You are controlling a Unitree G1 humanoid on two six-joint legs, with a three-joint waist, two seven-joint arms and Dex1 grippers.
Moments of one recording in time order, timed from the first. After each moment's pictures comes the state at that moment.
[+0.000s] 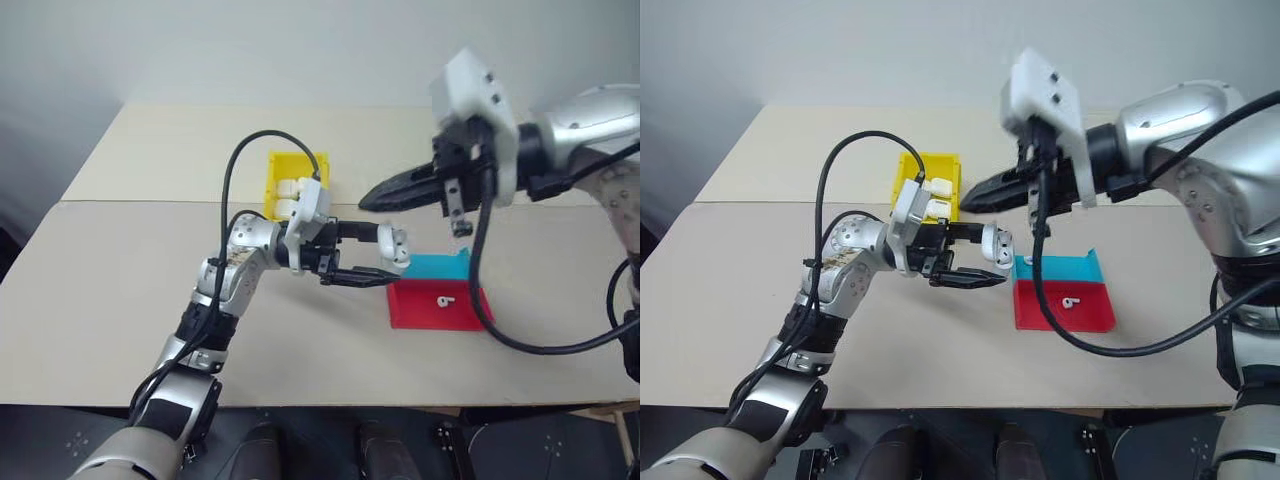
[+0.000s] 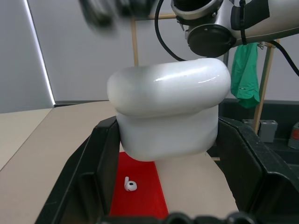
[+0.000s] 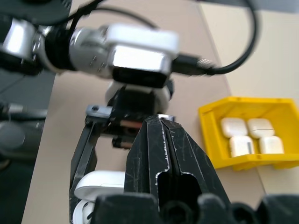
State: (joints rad) left arm -0.78 0.25 -0.18 0.15 -0.48 0.26 -1.32; right arm -1.17 -0.96 0.34 -0.25 0.66 0.87 1.19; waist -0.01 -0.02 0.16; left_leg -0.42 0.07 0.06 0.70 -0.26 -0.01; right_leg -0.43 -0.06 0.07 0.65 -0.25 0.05
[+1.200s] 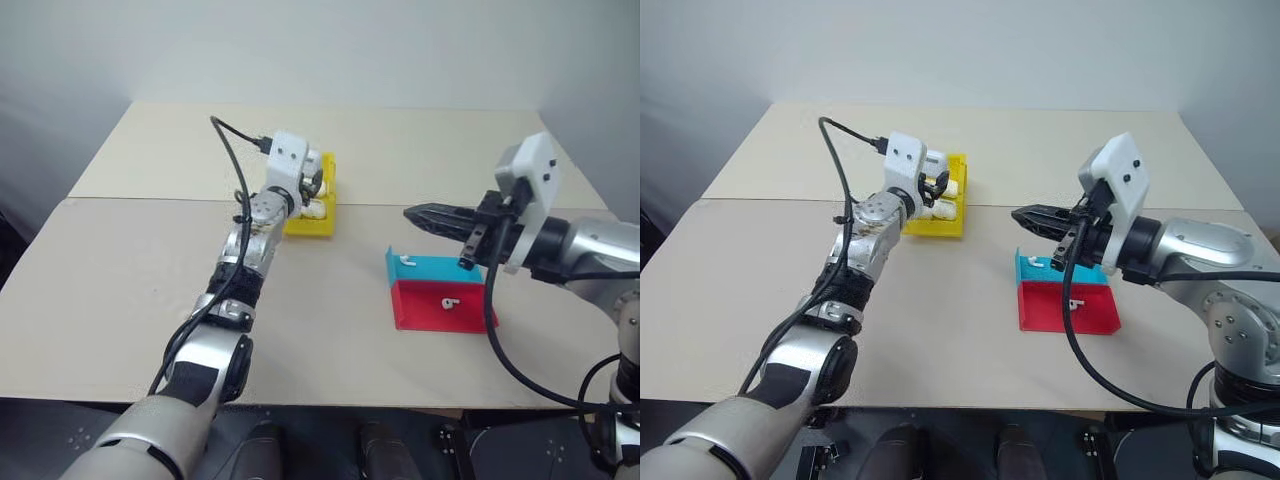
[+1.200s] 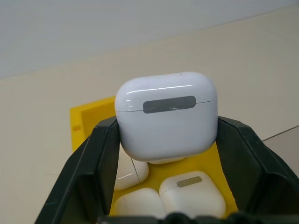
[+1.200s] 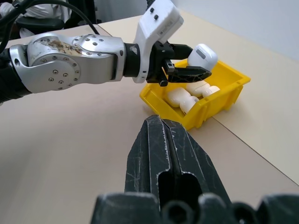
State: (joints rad) left arm -1.07 0.11 0.00 0.76 0.00 0.23 -0.14; right arm -0.55 -0.80 -0.25 -0.58 0.87 1.05 0.59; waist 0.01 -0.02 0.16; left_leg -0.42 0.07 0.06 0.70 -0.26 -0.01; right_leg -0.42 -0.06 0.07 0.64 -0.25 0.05
